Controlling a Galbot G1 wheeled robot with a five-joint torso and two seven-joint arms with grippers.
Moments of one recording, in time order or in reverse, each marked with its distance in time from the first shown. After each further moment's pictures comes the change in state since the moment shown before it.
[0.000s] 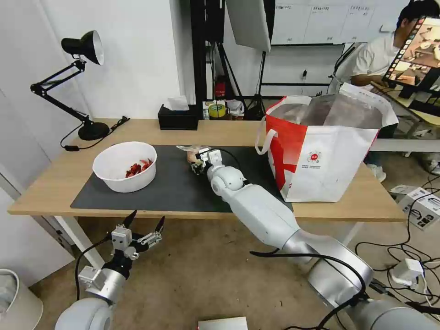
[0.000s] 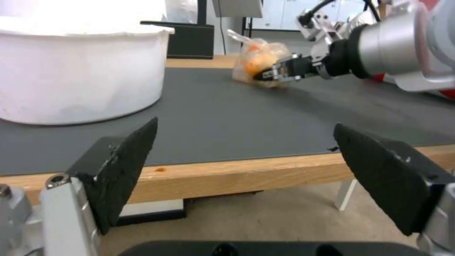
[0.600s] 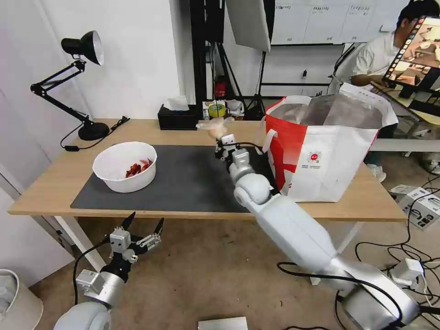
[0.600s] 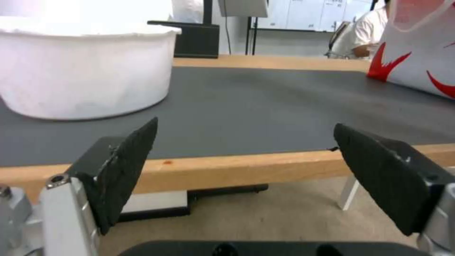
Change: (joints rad) left arm 0.043 -0.029 -0.024 -0.028 0.014 -0.001 -0.003; right arm -0.145 -0.224 0.088 0.475 -0.206 0.218 0.110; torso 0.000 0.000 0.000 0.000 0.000
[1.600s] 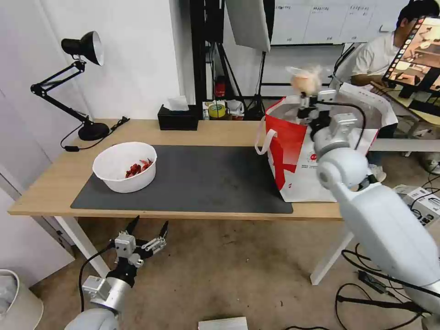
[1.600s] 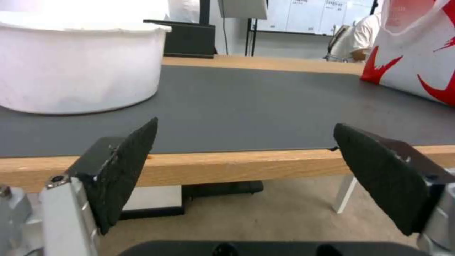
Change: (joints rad) left arm 0.006 -0.049 0.023 -0.011 0.033 -0.001 0.002; right arm -0.089 -0.329 0.370 0.219 0.172 -0.087 0.063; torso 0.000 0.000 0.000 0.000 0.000
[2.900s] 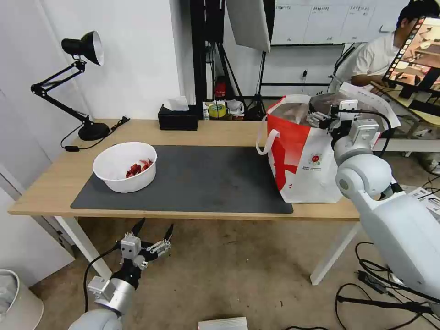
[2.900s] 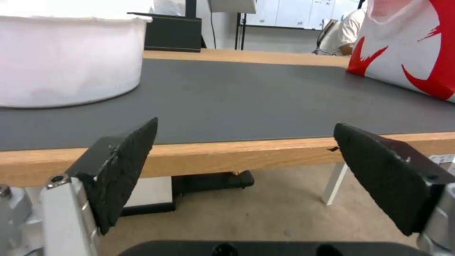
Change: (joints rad) left arm 0.001 0.006 0.017 0.003 0.009 0.006 0.020; right arm -0.074 -0.057 0.059 0.085 0.030 -0.113 0.067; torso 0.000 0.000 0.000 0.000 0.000
